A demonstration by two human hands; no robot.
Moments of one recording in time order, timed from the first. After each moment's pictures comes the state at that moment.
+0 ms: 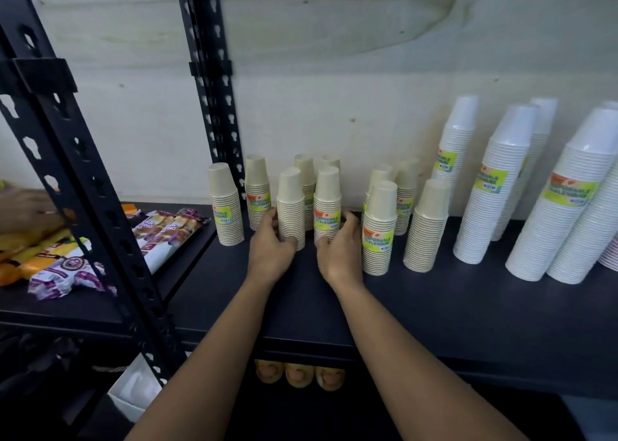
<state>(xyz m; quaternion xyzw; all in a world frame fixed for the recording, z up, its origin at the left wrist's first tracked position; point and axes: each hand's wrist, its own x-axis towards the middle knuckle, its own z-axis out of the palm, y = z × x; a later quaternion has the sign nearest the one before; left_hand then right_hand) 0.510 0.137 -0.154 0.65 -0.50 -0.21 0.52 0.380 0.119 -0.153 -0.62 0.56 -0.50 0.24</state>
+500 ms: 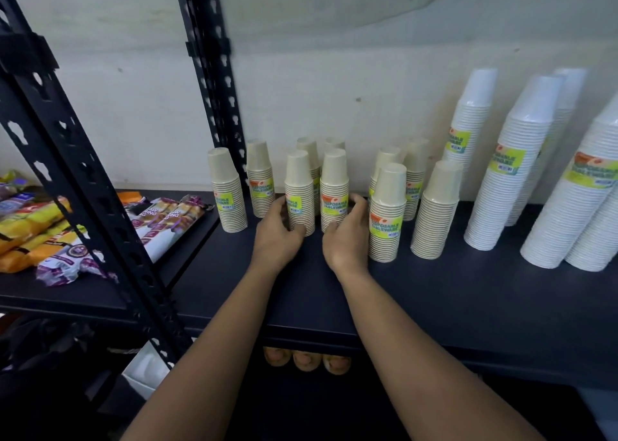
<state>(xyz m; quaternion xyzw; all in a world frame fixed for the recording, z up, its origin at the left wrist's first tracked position) 0.504 0.137 -0.155 0.66 -0.53 -0.18 0.50 0.377 0.123 -0.149 -0.60 0.55 -0.52 0.24</state>
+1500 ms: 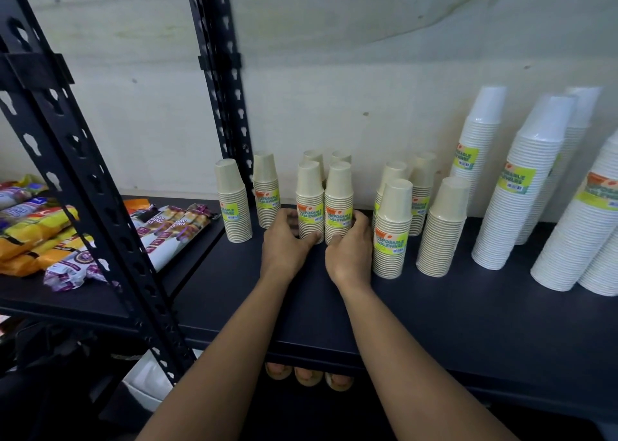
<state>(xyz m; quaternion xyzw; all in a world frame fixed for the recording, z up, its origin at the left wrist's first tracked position) 0.499 0.122 -0.160 0.67 -0.51 -0.15 0.52 0.379 0.119 -0.150 -0.60 0.56 -0.51 0.25</state>
